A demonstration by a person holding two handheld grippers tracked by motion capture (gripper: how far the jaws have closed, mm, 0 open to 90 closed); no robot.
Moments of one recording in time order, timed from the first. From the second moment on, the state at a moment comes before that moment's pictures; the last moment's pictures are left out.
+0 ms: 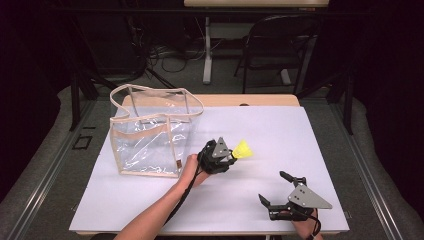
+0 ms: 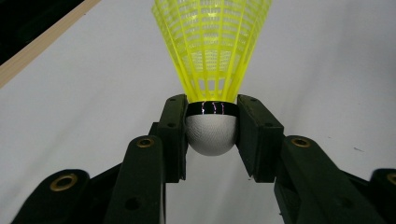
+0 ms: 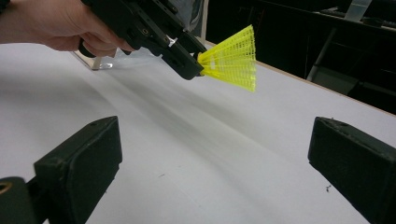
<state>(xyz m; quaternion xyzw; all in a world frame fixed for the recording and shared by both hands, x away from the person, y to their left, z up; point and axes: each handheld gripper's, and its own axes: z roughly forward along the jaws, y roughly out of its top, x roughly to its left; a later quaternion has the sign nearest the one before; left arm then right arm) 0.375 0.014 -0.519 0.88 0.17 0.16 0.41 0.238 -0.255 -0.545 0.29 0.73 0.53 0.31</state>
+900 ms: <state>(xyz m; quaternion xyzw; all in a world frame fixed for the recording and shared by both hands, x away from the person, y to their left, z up) 0.376 0.042 -0.510 0.87 0.19 0.18 0.42 0.238 -0.255 -0.545 0.29 0.73 0.53 0.32</state>
